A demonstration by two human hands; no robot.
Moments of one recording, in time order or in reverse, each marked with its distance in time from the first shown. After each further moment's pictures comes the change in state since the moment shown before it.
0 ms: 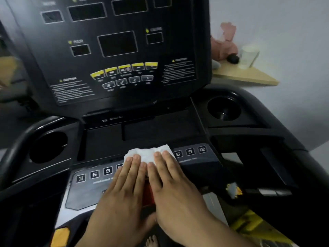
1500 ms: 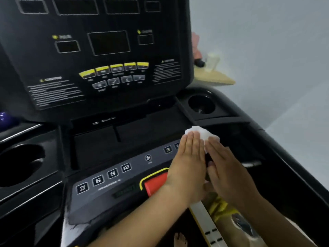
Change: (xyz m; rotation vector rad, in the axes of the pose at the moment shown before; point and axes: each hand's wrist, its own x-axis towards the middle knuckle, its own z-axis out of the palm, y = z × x) left_hand 0.086 0.070 -0.001 0.114 -0.107 0.438; right_hand -0.059 0.054 0.016 0.101 0.348 0.599
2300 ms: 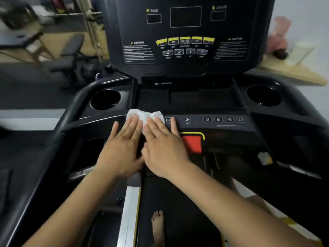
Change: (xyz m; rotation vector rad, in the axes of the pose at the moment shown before) left_hand -0.201 -0.059 0.020 -0.248 0.091 -0.716; right_hand -0.010 -0.178 0.034 -0.044 -0.277 -0.693
